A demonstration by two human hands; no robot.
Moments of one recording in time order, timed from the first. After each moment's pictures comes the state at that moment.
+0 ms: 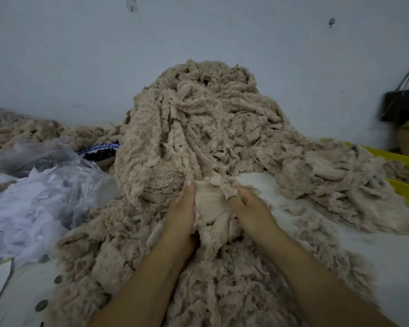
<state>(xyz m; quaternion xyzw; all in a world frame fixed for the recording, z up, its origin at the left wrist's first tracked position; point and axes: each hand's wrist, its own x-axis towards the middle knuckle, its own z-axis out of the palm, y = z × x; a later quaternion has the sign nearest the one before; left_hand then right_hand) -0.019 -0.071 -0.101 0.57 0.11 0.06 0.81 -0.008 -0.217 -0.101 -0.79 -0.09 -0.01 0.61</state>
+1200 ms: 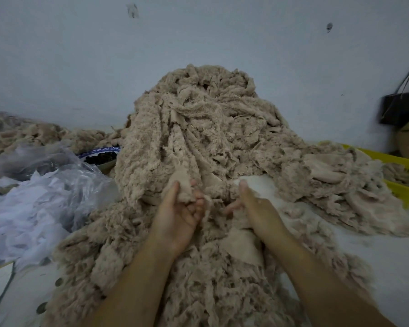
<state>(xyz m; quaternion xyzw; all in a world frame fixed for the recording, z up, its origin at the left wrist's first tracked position) -0.018 -0.051 -0.092 0.37 0.00 -0.03 0.93 -0.014 -0.230 -0.090 -0.82 -0.04 -0.01 0.57</state>
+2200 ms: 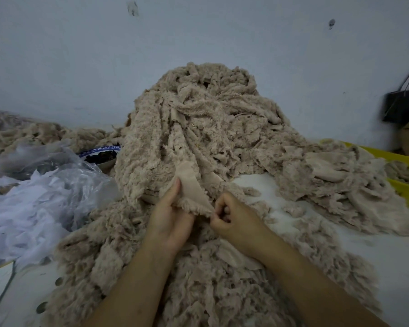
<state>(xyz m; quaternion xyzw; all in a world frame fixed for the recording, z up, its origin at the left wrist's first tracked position) -0.010 -0.048 -0.094 0.34 -0.01 0.01 0.94 -0.017 -0.208 -0.104 -0.85 -0.23 -0.03 0.48</state>
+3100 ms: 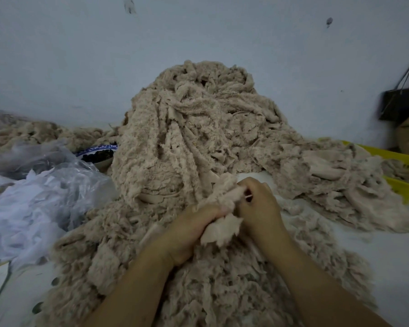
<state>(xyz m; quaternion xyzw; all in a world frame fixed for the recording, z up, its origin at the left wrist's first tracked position) -0.046 -0.071 -0.081 0.66 -0.03 -0.14 0.74 -0.002 -0.228 -0.103 -0.86 -0.12 -0.24 0.44</state>
